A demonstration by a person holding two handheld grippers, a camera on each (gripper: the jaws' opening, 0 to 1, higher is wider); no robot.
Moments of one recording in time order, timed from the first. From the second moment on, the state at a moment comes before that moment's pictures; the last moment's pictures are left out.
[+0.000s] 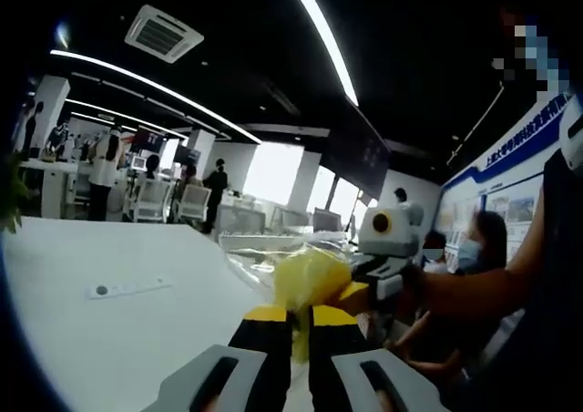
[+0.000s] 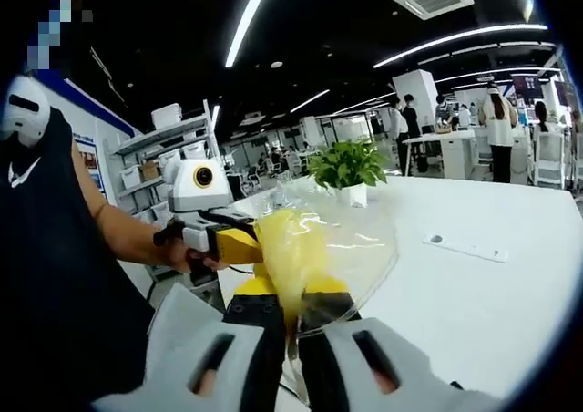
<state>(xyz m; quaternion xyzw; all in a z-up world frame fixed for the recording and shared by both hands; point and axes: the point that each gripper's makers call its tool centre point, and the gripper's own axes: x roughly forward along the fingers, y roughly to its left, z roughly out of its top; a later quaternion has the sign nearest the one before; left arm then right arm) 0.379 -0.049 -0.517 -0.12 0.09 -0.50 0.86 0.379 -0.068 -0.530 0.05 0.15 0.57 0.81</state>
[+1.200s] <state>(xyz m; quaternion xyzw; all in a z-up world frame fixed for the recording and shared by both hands) 0.378 -0.048 -0.533 -0.08 0.13 -0.51 0.85 0.376 -0.066 -0.547 0.06 0.17 0.58 0.80</state>
